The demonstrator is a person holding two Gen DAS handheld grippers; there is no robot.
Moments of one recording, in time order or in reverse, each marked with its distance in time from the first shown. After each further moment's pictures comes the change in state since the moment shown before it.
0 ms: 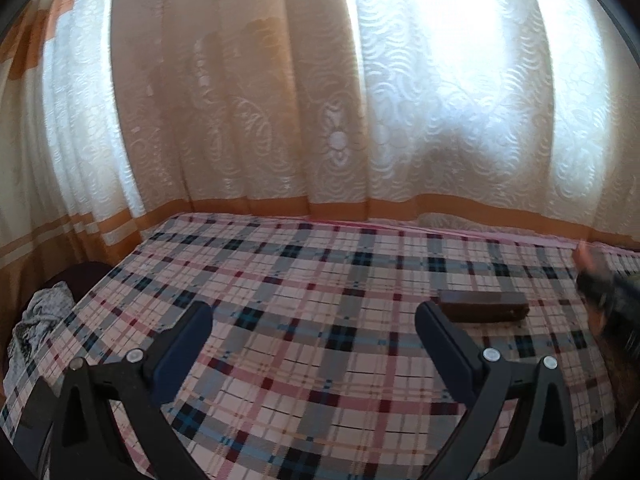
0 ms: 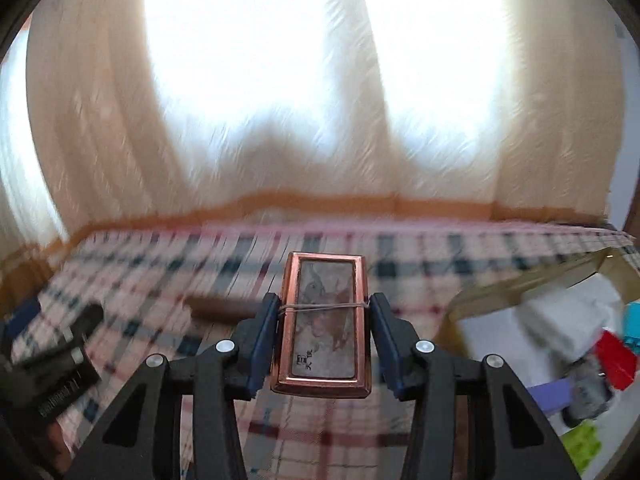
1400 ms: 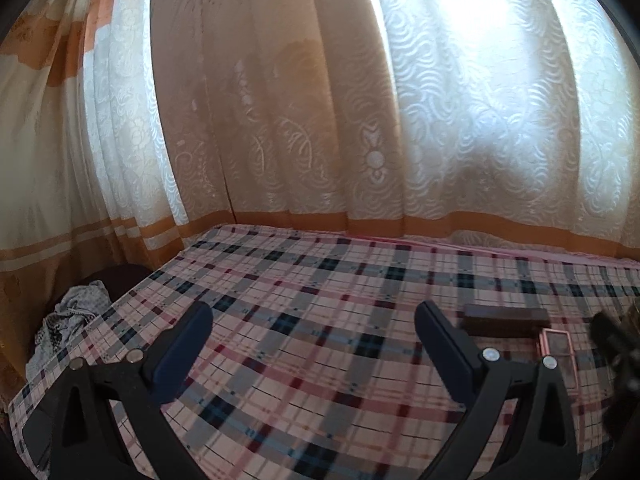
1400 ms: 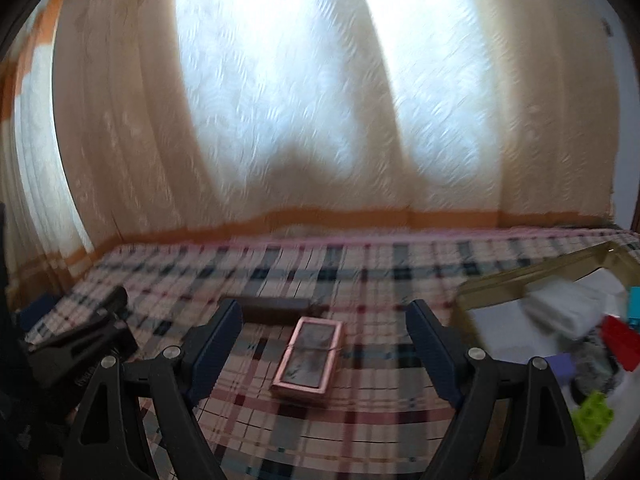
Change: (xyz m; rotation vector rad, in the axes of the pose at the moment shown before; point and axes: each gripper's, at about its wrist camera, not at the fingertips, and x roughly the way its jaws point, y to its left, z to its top) left arm -0.013 0.002 -0.001 -0.058 -0.060 0.171; right arm -0.016 0.014 -0.014 -0.011 -0.024 0.084
